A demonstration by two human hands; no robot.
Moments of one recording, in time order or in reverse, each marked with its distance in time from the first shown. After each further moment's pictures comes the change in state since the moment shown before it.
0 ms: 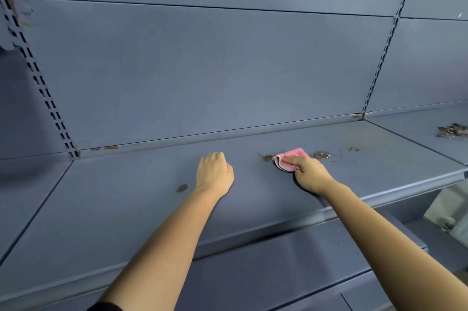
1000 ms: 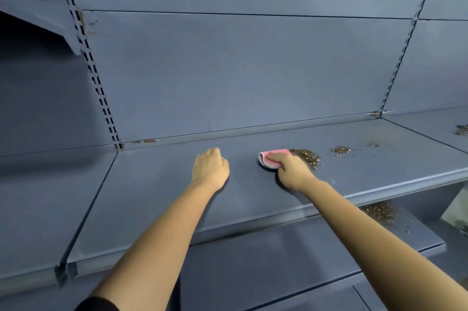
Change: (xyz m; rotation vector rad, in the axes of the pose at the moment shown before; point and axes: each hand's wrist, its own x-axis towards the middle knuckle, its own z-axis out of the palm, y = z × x) left_hand -0.033 -0.062 -0.052 -0.020 0.002 -0.046; right_hand -0.023 -0.084 0.044 0.088 0.004 -0.216
